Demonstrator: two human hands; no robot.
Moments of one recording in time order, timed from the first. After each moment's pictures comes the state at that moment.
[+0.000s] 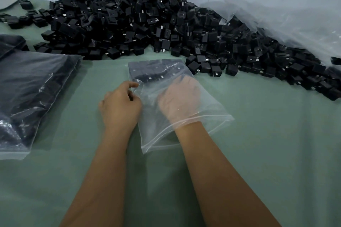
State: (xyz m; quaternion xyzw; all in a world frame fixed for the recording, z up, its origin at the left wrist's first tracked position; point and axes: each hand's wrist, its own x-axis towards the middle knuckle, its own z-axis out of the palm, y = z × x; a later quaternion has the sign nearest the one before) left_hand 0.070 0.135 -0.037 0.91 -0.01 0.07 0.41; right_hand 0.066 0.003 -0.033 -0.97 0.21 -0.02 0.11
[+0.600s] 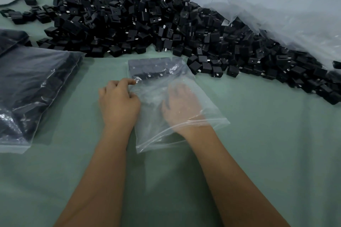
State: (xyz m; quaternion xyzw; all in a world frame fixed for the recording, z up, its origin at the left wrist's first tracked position) left_hand 0.079 0.136 -0.048 0.91 -0.01 0.13 0.39; right_hand 0.036 -0.011 -0.034 -1.00 0.03 -0.02 0.04
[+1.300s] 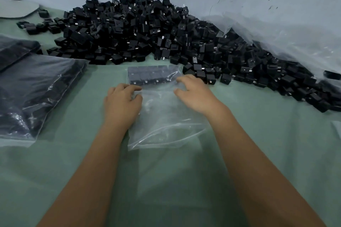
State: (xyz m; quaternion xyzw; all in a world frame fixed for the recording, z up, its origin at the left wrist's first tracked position) left_hand 0.081 0.131 -0.039 0.93 -0.08 0.10 0.34; right_hand 0.052 -0.075 0.005 -0.97 0.01 -0.03 0.24
